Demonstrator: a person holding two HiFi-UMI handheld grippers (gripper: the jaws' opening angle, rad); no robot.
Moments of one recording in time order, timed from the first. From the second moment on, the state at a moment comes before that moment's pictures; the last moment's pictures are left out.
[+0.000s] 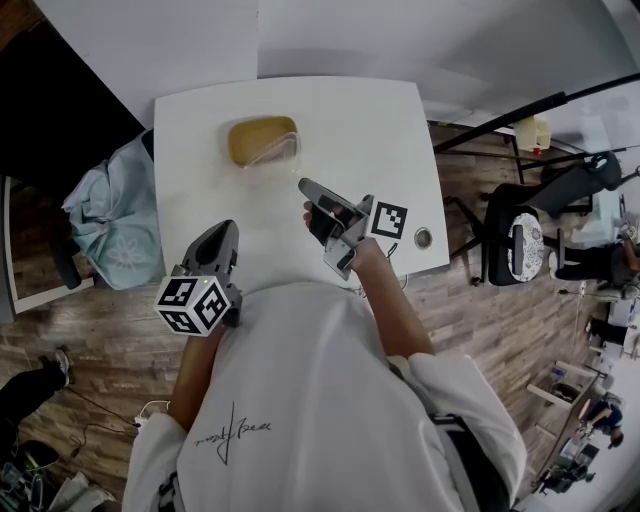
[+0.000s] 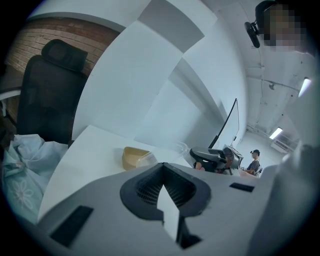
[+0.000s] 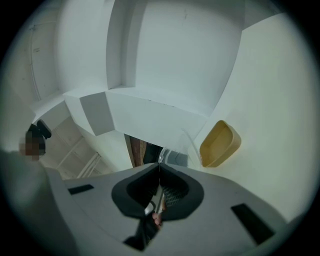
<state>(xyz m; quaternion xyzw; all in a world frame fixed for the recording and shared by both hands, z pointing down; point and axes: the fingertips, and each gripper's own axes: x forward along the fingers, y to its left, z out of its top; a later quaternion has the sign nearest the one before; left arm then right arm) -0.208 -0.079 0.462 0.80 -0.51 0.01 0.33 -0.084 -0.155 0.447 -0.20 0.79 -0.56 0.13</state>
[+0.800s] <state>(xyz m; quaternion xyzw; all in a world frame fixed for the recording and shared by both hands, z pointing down) -0.210 -0.079 0.465 0.80 -0.50 0.01 0.33 -0.079 -0.140 0.405 -0.19 0.81 -0.54 0.16</state>
